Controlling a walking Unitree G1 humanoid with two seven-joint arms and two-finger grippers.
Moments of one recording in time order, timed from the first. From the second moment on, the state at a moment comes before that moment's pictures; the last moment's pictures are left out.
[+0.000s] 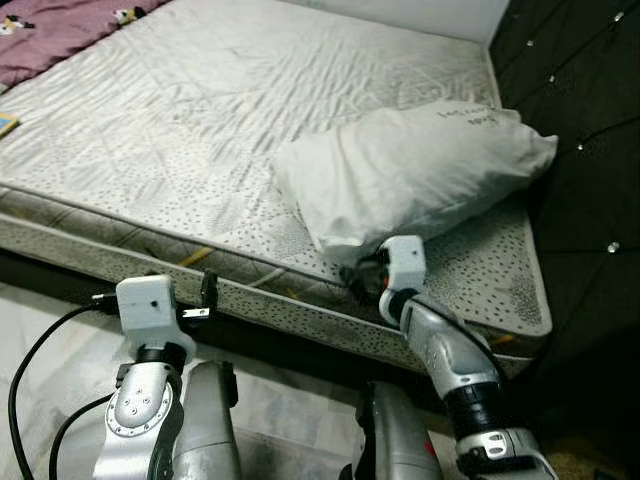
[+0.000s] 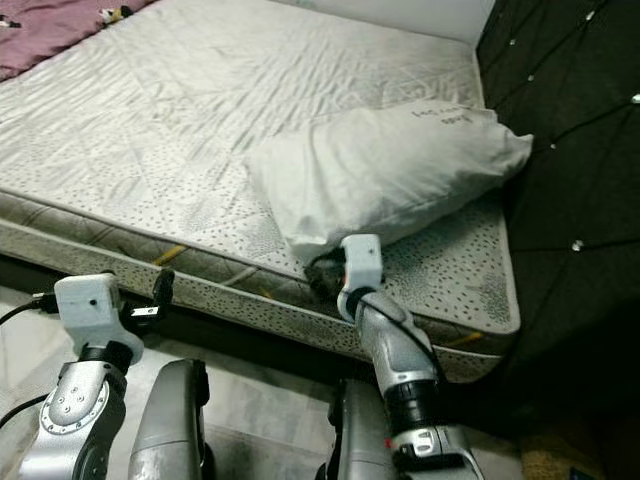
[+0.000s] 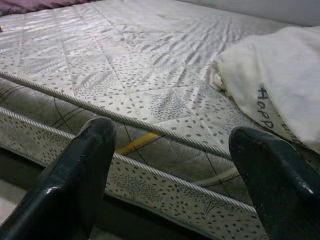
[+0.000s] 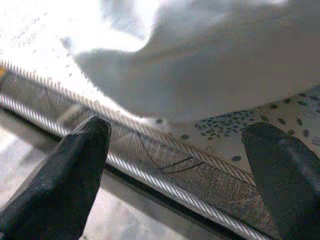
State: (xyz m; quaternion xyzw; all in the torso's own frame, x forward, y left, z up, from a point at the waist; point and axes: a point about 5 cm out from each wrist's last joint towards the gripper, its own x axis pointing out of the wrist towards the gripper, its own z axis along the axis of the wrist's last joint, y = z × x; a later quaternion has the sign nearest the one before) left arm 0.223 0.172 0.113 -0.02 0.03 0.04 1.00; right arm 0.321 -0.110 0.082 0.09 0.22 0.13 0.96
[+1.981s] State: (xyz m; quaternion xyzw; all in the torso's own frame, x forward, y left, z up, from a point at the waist) left arm 0.201 0.162 0.123 -0.03 0.06 0.05 1.00; right arm 0.383 -0.060 0.140 0.24 0.11 0.01 0.96
